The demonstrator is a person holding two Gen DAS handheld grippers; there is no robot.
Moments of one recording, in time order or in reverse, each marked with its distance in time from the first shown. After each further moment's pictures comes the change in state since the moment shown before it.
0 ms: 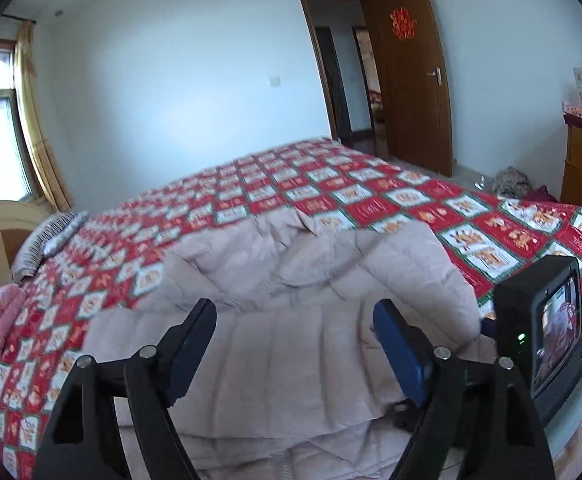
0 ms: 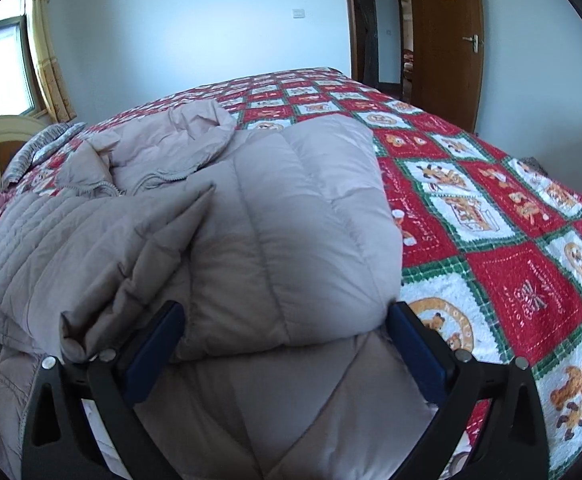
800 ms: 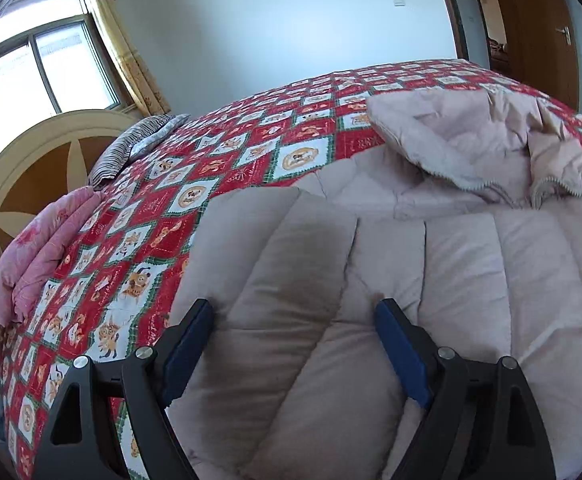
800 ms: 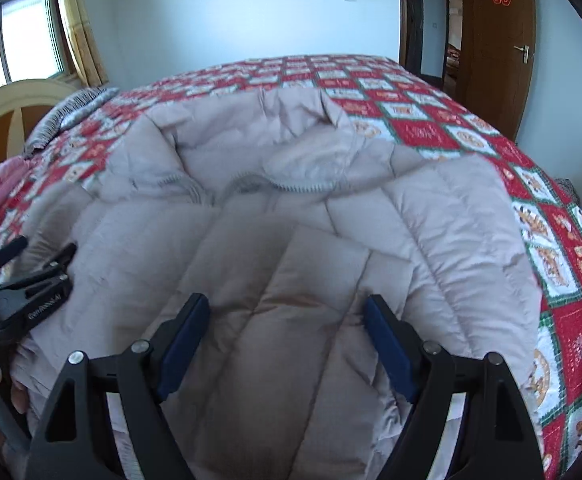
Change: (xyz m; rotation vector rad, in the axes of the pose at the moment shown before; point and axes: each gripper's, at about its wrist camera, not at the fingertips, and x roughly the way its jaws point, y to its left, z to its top) left arm 0.137 0.165 -0.098 -0.145 0.312 0.360; right arm 0.032 0.099 0.029 -0.133 0.105 0.070
